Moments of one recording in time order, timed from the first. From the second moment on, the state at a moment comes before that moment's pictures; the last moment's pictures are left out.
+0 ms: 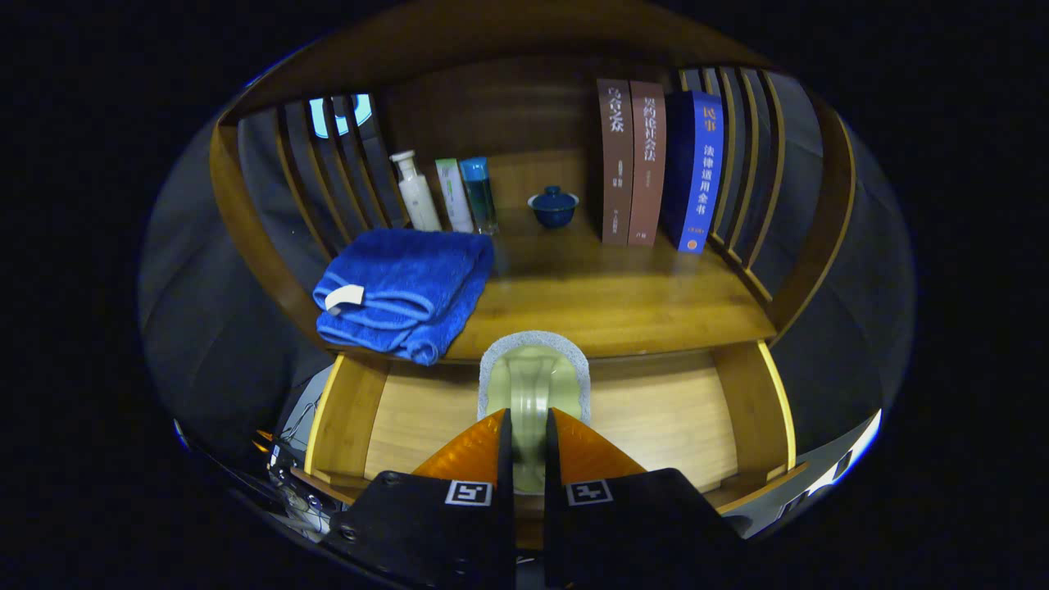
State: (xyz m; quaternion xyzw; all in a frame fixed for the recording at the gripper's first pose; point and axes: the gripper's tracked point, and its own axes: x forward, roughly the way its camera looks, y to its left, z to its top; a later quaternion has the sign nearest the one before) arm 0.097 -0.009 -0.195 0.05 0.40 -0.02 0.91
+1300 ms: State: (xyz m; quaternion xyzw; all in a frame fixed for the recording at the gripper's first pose) arm 0.277 -0.043 -0.227 0.06 0.44 -0.03 0.89
